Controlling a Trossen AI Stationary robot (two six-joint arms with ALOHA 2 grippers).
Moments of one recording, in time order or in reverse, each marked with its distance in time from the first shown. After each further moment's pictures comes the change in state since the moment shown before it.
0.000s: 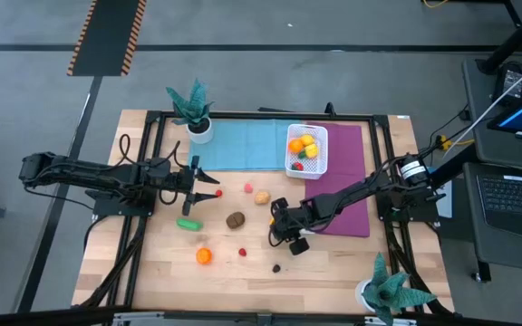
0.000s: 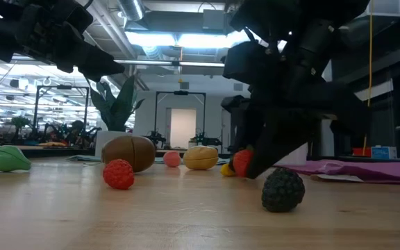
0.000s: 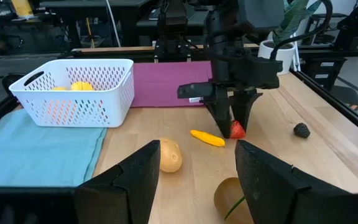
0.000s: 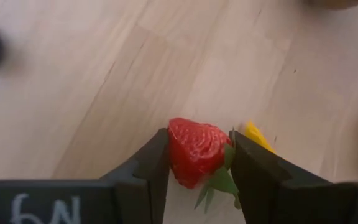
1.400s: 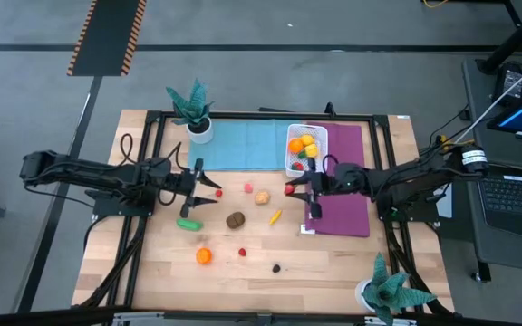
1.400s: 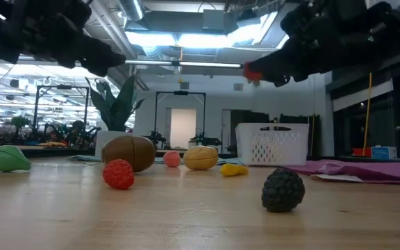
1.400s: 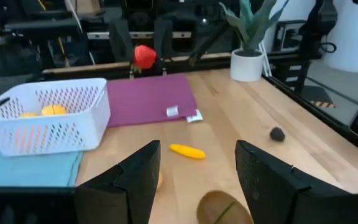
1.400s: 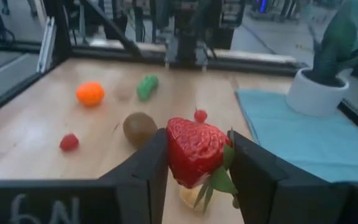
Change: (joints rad) left arm 0.001 0.063 -0.002 0.114 0.114 0.053; right arm -0.260 -0.561 -0.624 0.878 -0.063 0.135
